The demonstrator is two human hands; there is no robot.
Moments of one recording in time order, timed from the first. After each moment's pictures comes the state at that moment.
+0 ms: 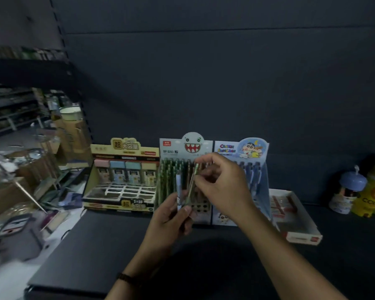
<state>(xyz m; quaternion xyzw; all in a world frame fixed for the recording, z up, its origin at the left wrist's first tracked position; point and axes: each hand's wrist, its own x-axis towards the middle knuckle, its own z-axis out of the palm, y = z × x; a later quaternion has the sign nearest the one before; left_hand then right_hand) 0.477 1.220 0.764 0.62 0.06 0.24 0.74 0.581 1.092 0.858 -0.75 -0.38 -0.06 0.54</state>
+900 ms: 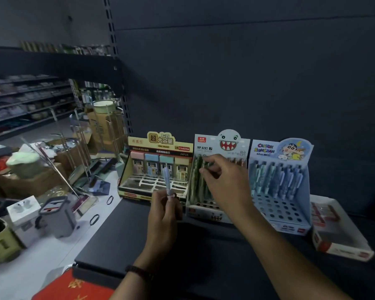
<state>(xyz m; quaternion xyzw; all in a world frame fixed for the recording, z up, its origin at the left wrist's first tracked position) 0.435 1.281 0.747 0.66 0.18 0.42 0.59 0.566 1.170 0.834 -0.76 -0.38 -0.13 0.51</state>
